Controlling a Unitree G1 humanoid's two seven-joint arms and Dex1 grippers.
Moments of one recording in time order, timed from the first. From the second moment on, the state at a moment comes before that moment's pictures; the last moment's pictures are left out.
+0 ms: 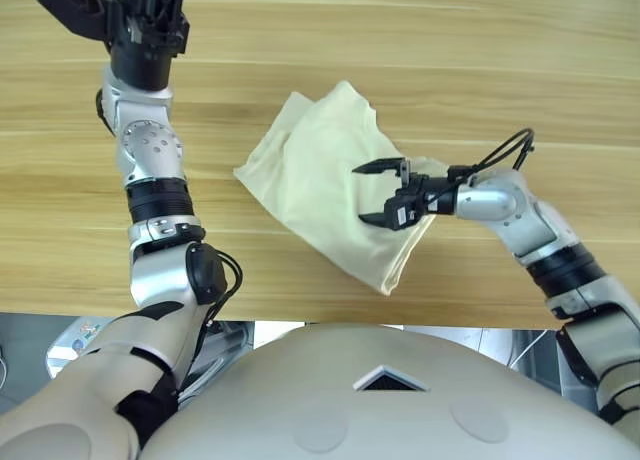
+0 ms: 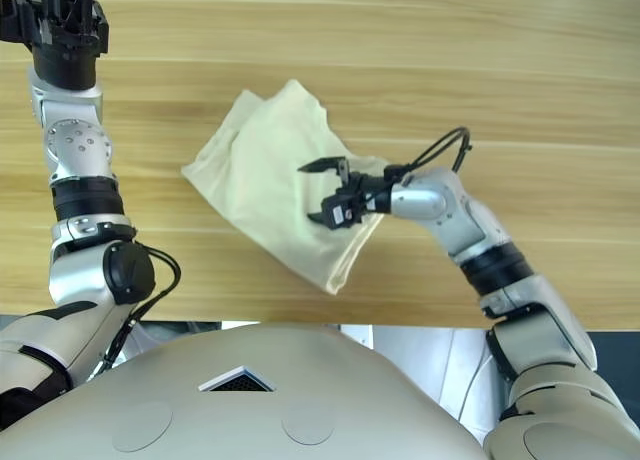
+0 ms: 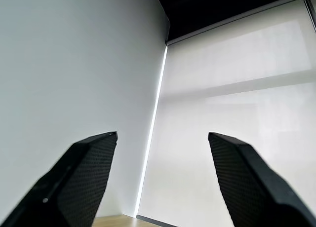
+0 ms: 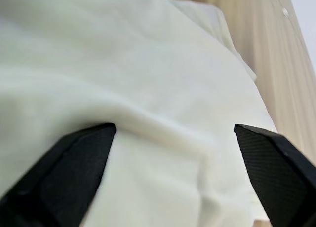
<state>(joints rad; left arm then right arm) -0.53 0.18 0.38 0.46 -0.86 -0.04 -1.25 -0.18 -0.66 0.54 0.08 -0.22 -0.51 0.81</state>
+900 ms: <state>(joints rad) -0.50 0.16 0.40 0.42 -0.87 0.00 -1.30 -0.69 -0.29 0.63 0.80 -0.28 -0.52 0.80</state>
